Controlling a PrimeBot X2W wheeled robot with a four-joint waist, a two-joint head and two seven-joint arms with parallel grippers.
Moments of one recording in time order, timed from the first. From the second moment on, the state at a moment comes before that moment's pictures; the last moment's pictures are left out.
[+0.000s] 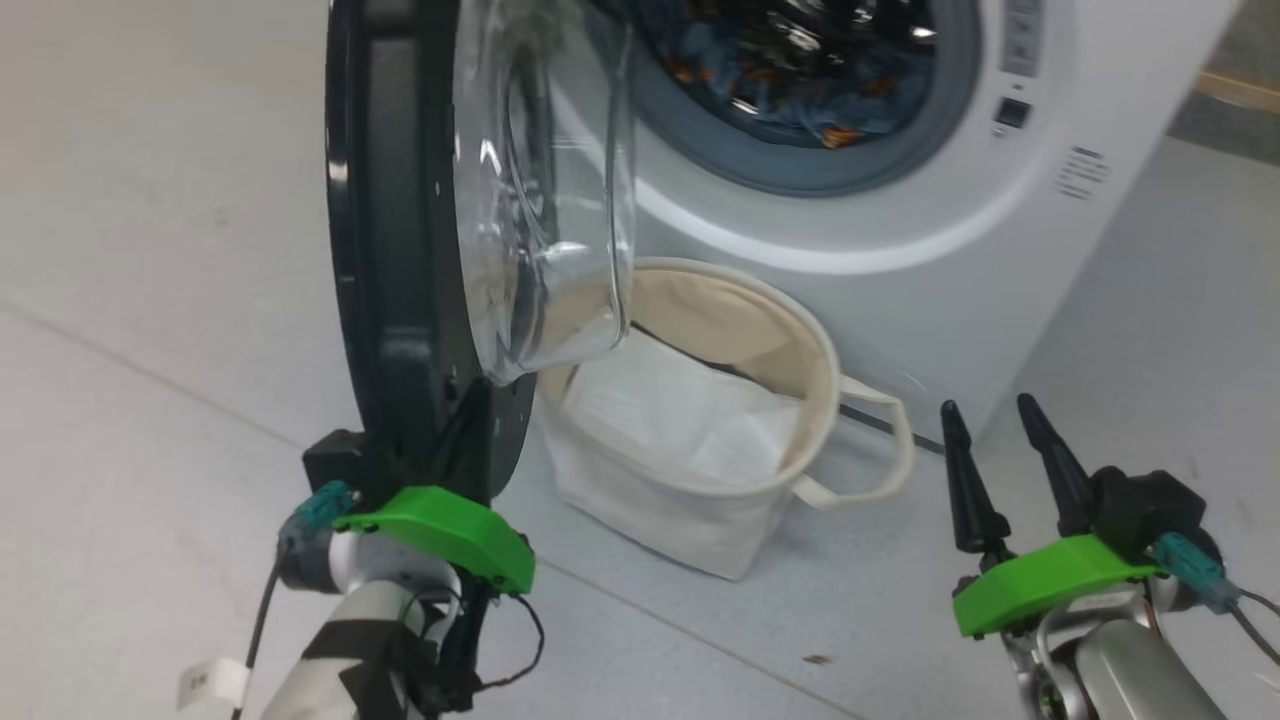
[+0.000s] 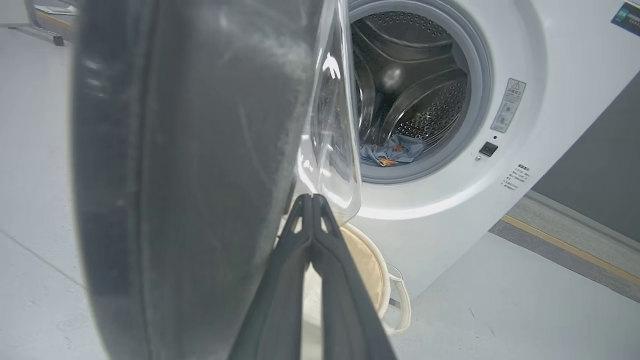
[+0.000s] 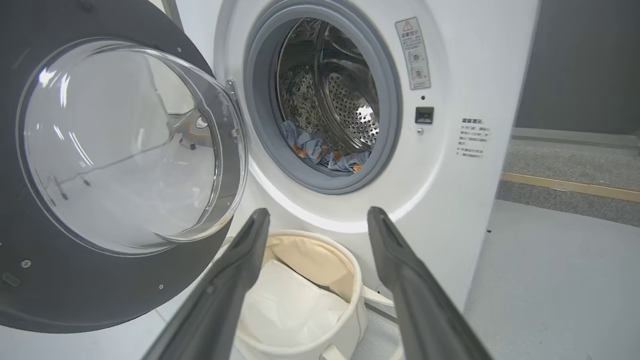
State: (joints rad) left arm -0.44 0.07 -0.38 0.43 -0.54 0.13 -0.12; right arm -0.20 -0.22 0.23 0.24 0.37 0.13 -0.25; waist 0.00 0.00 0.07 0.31
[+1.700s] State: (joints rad) left arm -0.87 0.14 0.12 0.82 -0.53 0.03 -0.25; right arm -0.51 -0.38 0.37 0.22 0.31 0.13 -0.19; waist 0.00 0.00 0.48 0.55
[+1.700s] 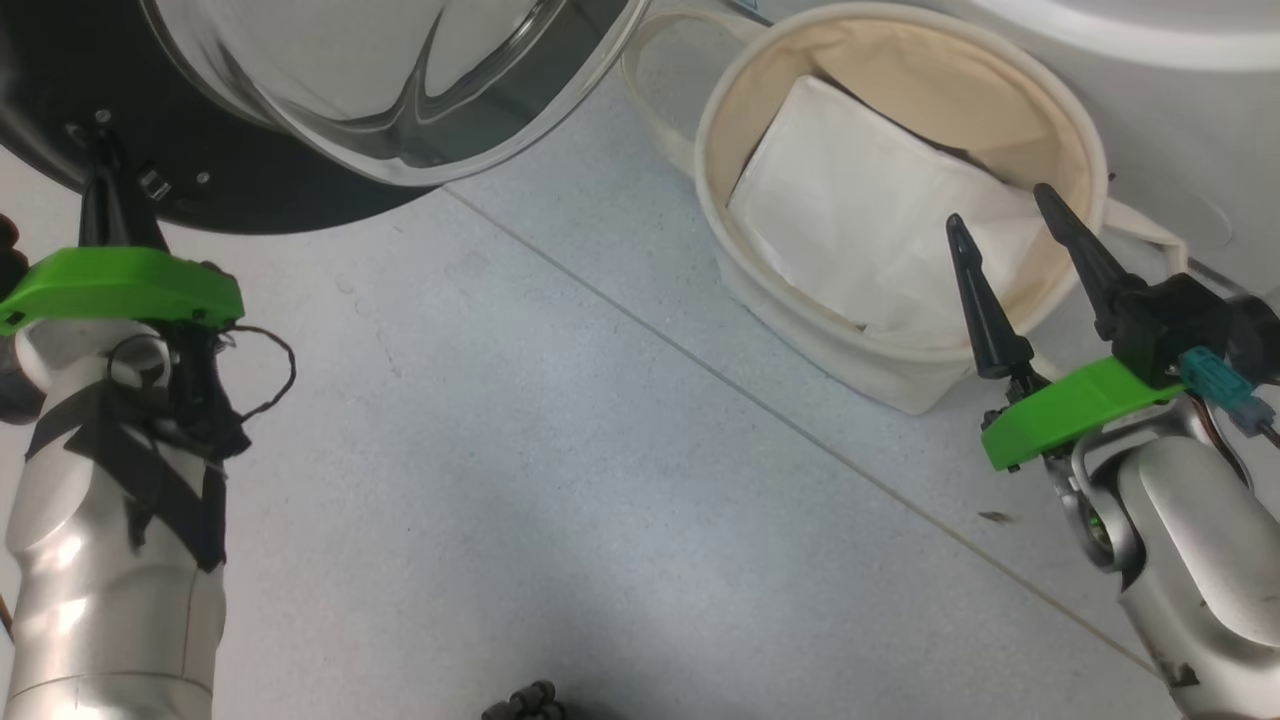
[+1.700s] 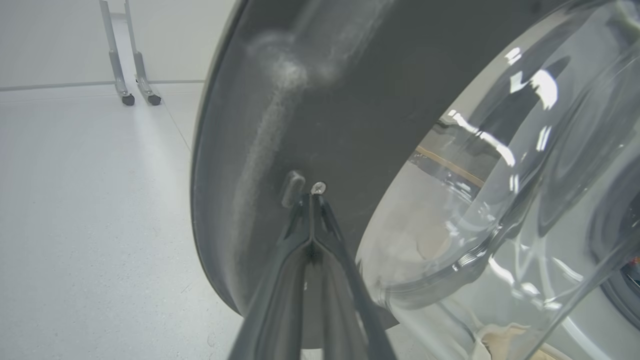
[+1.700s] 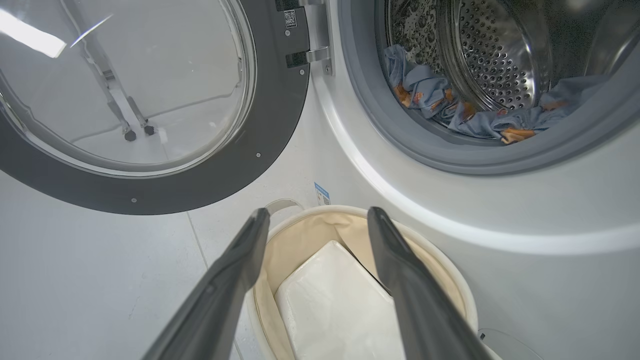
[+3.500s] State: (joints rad) left arm -0.21 0.43 -0.17 0.39 -0.64 -0.13 -0.21; right arm -0.20 -0.17 0.25 0.22 0.34 0.13 -0.25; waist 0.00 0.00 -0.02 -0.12
